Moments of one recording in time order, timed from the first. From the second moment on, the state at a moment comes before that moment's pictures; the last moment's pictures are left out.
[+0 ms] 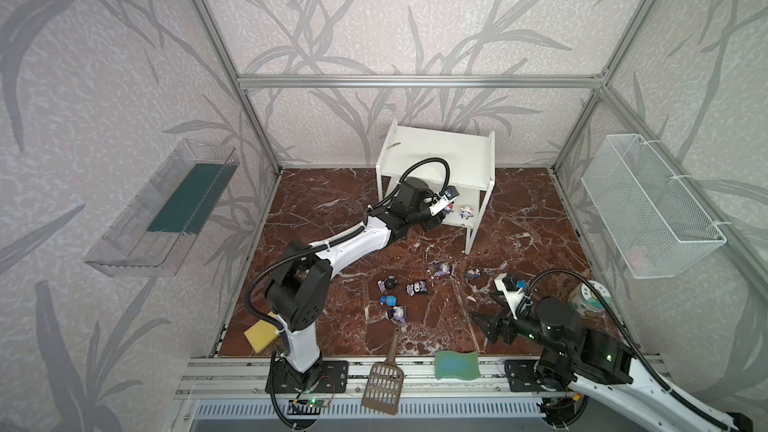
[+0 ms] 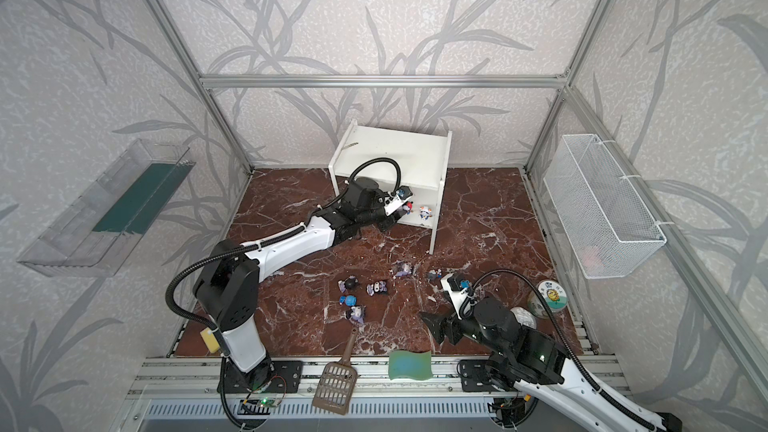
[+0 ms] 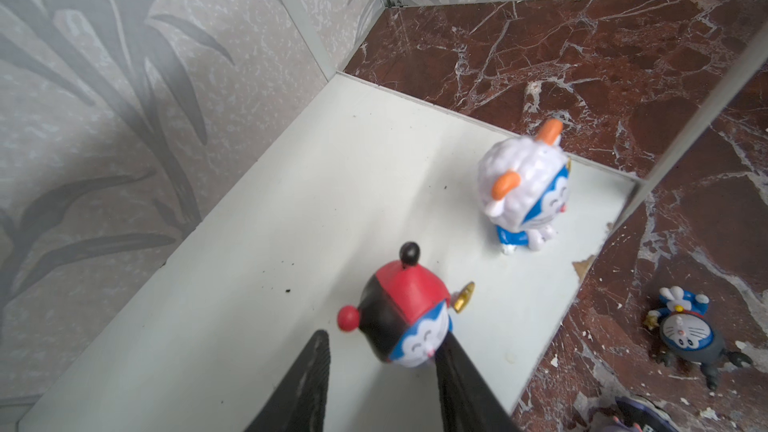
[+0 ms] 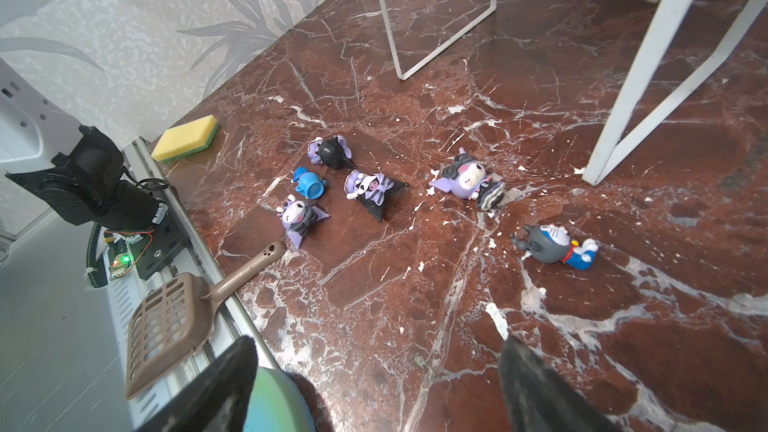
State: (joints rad) left arm -0.66 1.81 1.36 -0.06 0.15 0.49; right arm 0.96 0.20 0.35 -0.60 0.04 0.37
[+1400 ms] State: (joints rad) left arm -0.89 1.05 0.99 -0.33 0.01 0.12; right arm 0.61 0.79 0.42 -0.58 0.15 0.55
